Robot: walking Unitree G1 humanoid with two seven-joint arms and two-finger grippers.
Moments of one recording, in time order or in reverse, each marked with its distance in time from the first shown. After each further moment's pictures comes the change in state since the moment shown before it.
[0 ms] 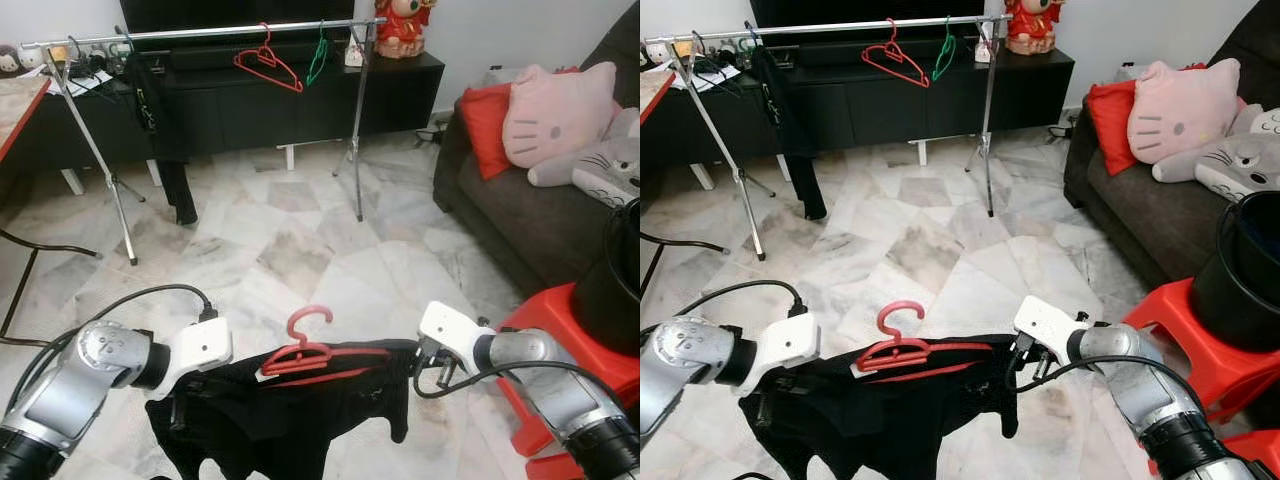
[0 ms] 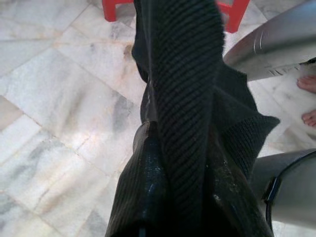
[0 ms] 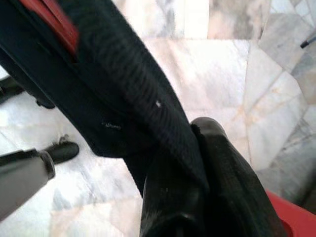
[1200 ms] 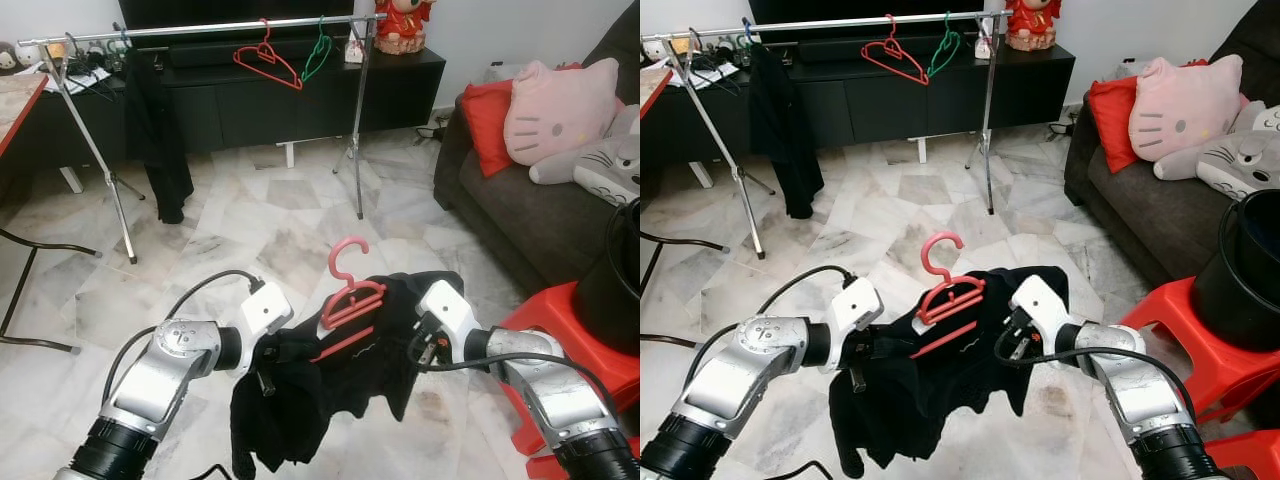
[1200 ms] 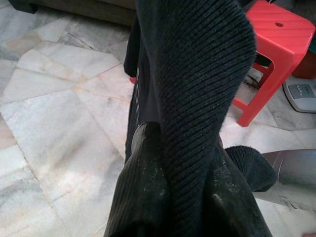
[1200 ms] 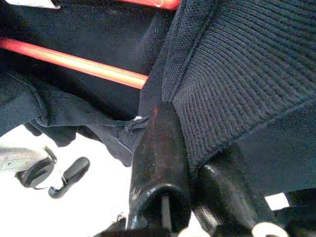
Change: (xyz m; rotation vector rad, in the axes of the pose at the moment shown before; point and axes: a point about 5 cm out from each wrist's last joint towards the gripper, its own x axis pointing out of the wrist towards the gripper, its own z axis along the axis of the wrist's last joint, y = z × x) left arm 0.066 0.015 0.045 -0.257 -0.277 0.187; right arm -0.007 0.010 0.030 0.312 -0.395 0.118
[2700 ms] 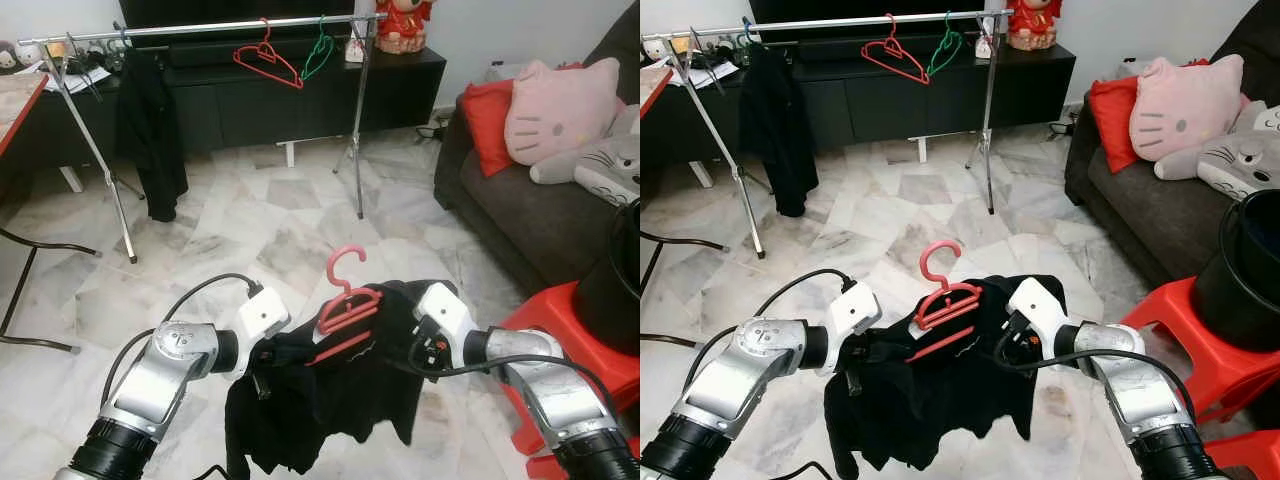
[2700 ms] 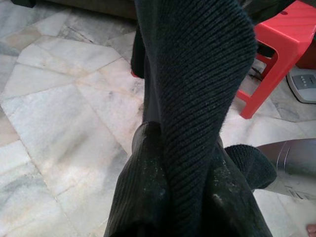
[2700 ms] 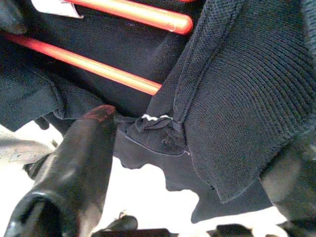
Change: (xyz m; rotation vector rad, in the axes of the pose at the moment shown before) left arm 0.001 0.002 -0.007 0.019 0.026 0.001; right arm 0.000 0.003 0.001 -0.024 -0.001 0.049
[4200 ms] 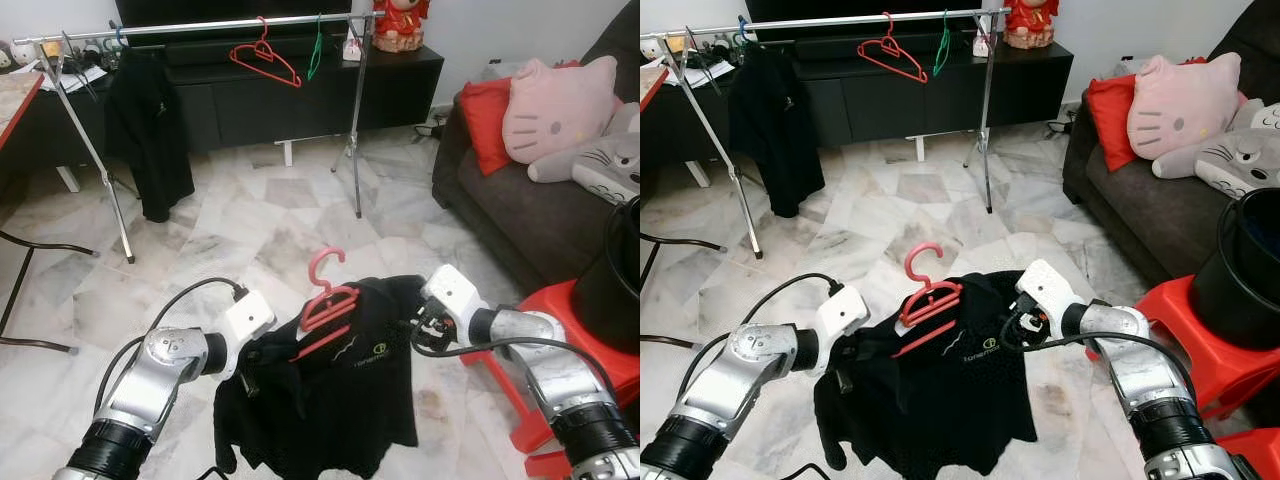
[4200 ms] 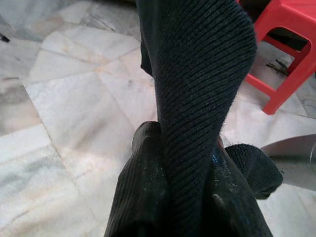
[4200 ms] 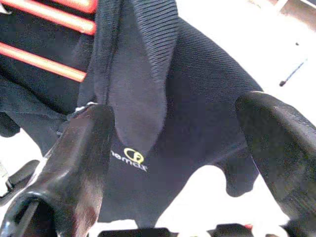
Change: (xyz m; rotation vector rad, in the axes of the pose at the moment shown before) left arm -0.006 0.014 -0.023 -0.010 0.039 0.094; right arm 0.000 -0.031 0.007 -0.118 -0.014 -0.149
